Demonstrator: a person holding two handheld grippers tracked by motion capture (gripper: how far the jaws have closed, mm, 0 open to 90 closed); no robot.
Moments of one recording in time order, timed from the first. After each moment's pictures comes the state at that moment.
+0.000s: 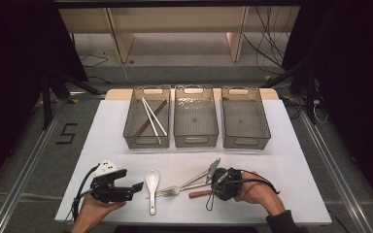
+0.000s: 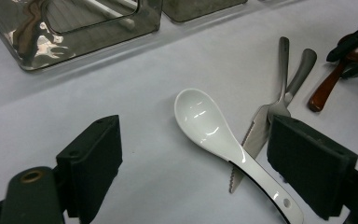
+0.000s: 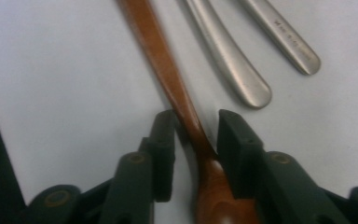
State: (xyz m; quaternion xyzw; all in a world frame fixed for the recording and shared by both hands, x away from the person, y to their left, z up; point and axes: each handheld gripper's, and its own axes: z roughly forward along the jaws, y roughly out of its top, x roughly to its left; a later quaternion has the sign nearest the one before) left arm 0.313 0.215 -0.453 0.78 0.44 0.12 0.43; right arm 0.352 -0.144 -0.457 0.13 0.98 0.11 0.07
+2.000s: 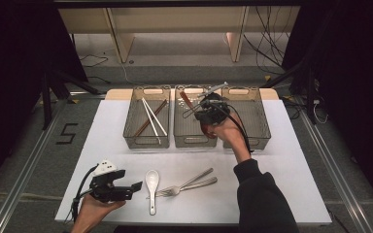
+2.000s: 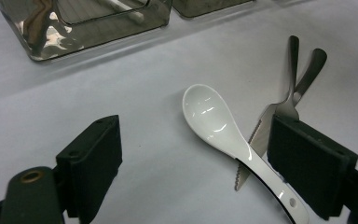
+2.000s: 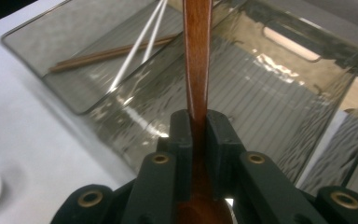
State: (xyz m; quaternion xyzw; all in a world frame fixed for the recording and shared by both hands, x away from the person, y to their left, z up) left arm 0.313 0.217 -0.454 0.78 0.46 0.12 0.42; right arm 0.497 -0.111 -0.357 0.38 0.85 0.34 0.16
